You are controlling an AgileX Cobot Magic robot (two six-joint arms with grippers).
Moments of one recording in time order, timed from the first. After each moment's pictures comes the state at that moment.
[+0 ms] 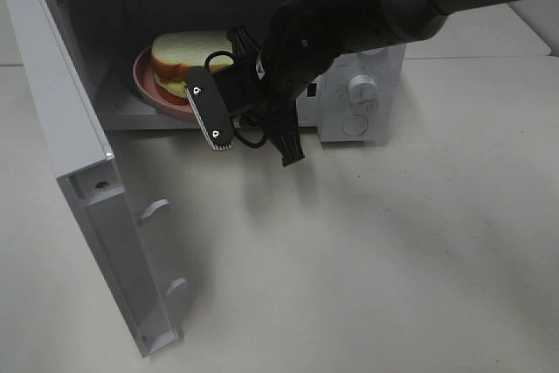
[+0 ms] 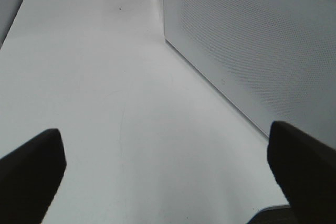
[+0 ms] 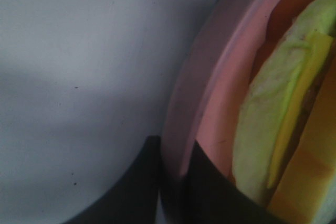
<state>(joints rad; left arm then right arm) -0.06 0.00 -0.50 -0.05 1.04 0.04 0.68 2.09 -1.45 -0.31 0.32 -1.15</state>
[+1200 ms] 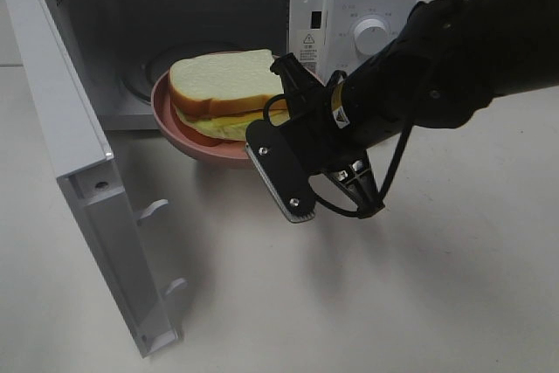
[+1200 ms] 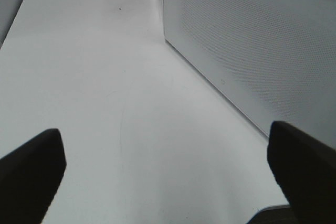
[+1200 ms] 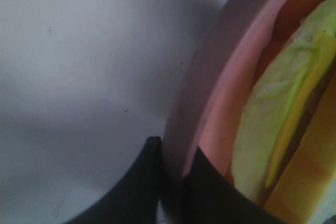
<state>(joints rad) -0.06 0.00 -0.50 -0.05 1.04 0.04 0.70 1.73 -0.95 -0.40 0.18 -1.15</state>
